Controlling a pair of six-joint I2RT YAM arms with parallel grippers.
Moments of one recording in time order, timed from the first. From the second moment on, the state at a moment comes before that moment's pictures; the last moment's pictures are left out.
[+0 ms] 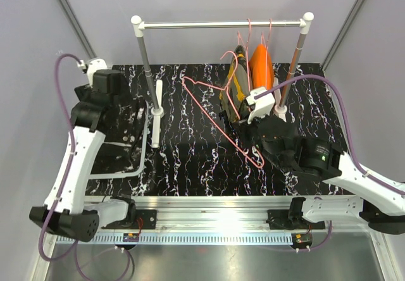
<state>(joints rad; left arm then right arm) -0.21 1.20 1.45 -0.93 -0.61 -0.37 1.20 1.05 1.39 -0.69 0.64 0.32</state>
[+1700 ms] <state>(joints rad) 0.13 0.67 1.30 -1.02 -0.10 -0.36 0.96 1.66 2.01 -0.70 0.86 0.25</state>
